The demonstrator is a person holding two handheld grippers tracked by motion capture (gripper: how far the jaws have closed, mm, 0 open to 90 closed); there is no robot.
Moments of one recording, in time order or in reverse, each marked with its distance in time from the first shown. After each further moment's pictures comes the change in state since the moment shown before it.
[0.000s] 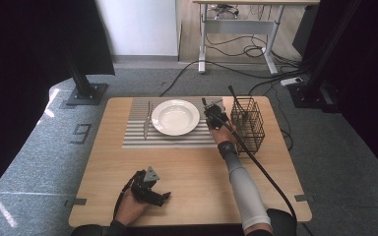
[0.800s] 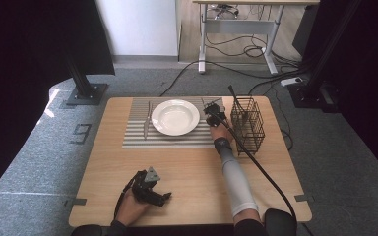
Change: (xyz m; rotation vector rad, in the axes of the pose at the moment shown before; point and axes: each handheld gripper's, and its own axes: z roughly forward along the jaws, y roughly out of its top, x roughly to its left) left arm -0.002 0.001 0.001 0.000 -0.005 0.007; right arm -0.014 0.001 0.048 0.058 -0.045 0.080
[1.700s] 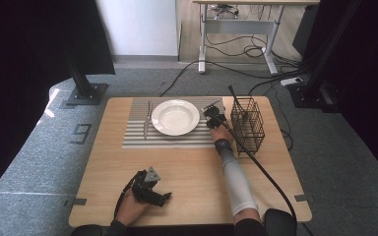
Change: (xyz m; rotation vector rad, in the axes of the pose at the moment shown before) left arm 0.000 0.000 0.000 -0.001 -0.001 0.001; right arm -0.002 -0.007 0.015 0.056 -0.001 -0.033
